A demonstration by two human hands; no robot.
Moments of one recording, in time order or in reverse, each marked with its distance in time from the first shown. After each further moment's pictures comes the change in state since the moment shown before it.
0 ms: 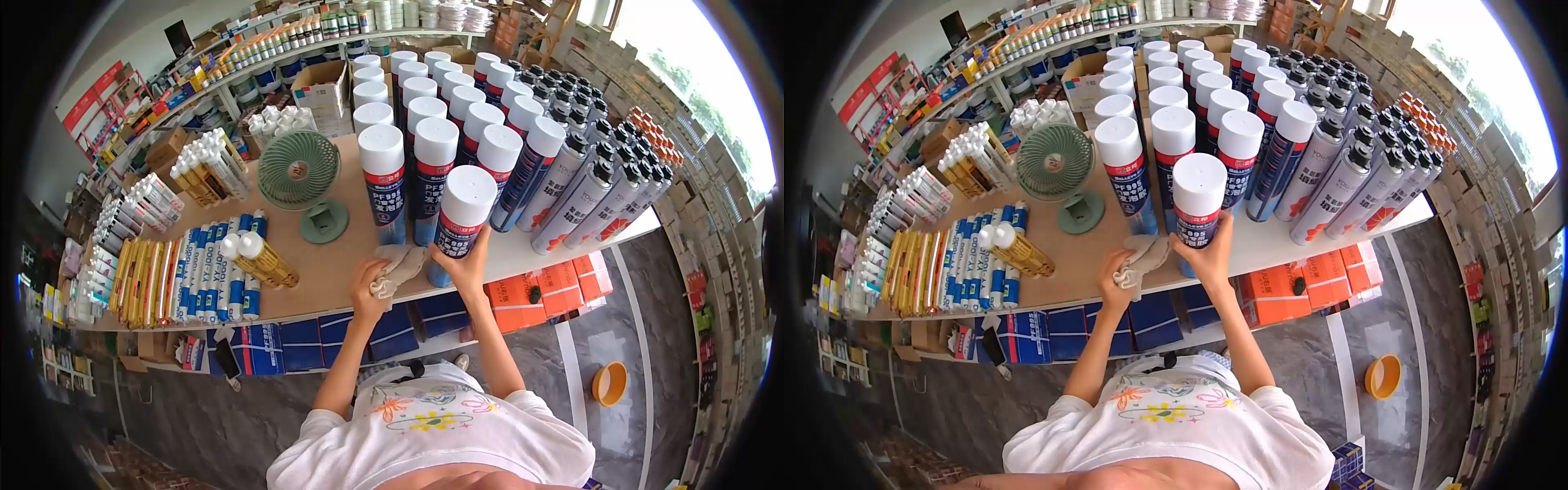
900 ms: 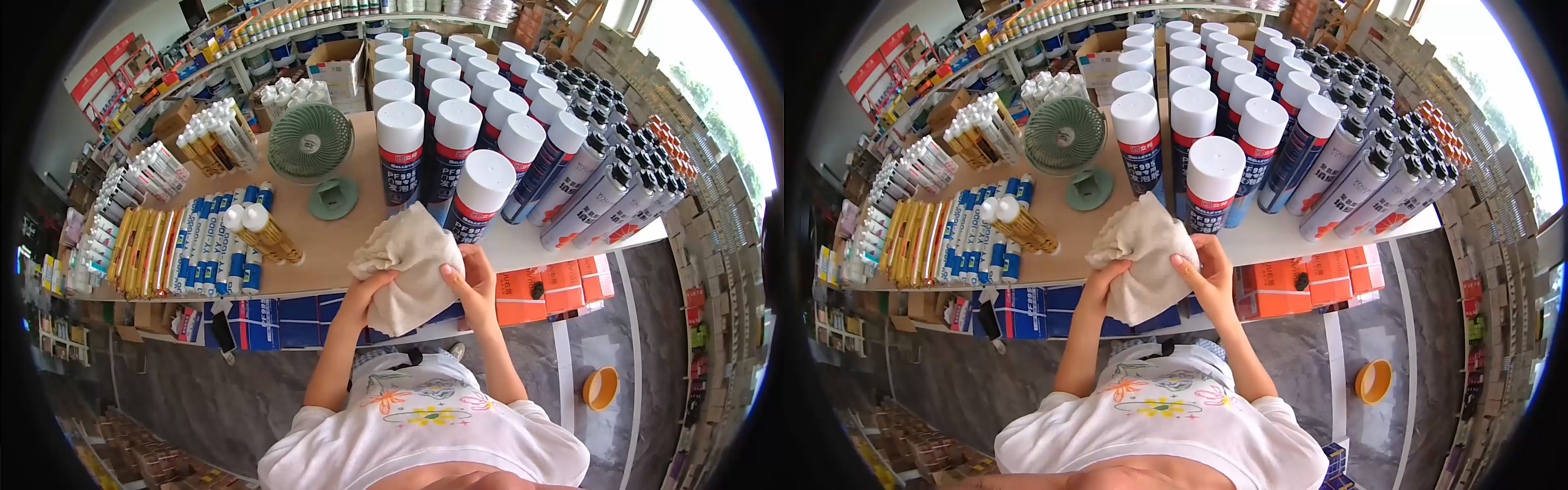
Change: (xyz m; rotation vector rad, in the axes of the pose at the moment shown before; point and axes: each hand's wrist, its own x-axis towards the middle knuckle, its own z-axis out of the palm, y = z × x) left_hand 0.018 0.065 -0.054 -1.114 -0.227 -1.162; right_hand -0.050 -0.067 -0.027 0.552 -0.375 0.348
